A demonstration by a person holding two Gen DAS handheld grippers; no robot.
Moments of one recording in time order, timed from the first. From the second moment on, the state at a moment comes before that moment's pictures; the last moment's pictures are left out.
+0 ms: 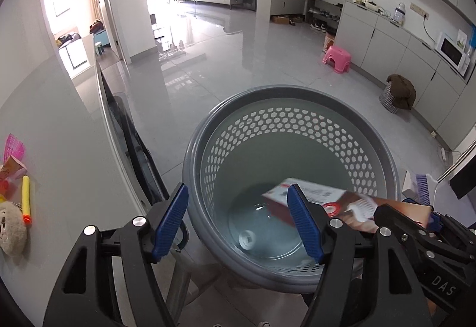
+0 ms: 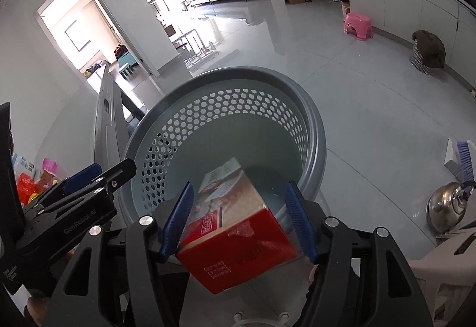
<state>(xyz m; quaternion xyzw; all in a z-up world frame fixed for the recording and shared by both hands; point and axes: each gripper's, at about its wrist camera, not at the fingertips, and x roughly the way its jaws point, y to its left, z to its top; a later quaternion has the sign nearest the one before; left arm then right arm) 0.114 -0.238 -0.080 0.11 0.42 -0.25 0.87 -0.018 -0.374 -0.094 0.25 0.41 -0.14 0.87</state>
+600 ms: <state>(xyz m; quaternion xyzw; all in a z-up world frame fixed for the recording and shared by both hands) 0.099 -0.227 -0.069 0.11 0.41 -0.24 0.87 -0.033 -0.372 -0.093 0.26 0.40 -0.14 0.87</state>
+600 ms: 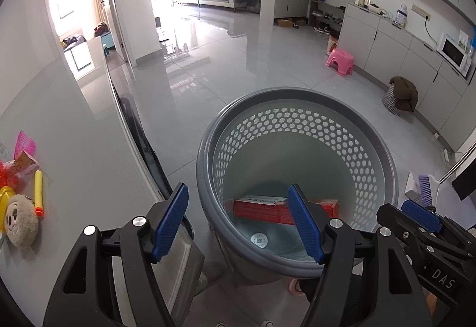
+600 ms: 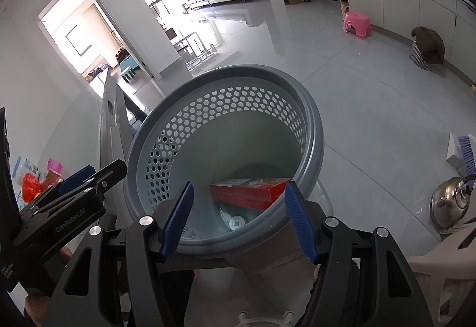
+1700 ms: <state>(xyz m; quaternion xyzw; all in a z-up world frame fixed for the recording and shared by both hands) 0.041 -0.098 -0.020 0.08 0.37 -0.16 0.91 -0.057 -0.292 -0.042 0.20 0.37 -0.07 0.91</state>
